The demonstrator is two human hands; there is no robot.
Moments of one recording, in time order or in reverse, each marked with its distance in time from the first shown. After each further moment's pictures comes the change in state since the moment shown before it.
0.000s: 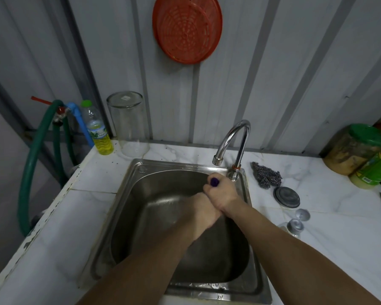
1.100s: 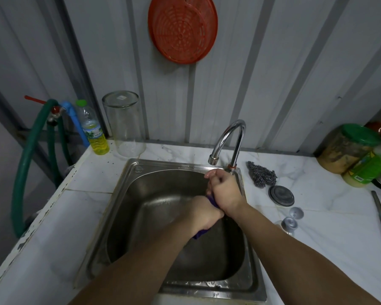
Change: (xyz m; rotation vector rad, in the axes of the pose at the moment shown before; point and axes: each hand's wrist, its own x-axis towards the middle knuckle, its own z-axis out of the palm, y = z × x) left_hand -0.008 0.009 -0.003 0.037 -0.131 -0.054; right_hand -0.002 0.008 -0.008 0.261 0.070 -0.086
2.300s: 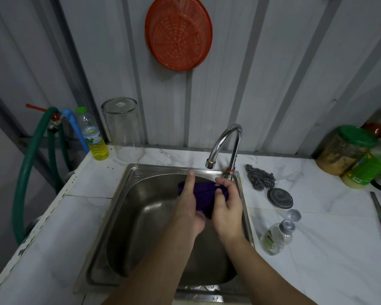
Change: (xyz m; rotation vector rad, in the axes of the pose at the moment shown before) left_hand -0.006 0.012 -0.013 -1.509 0.071 -0.274; right_hand -0.059 -0.001 0.010 0.190 0.314 -0.179
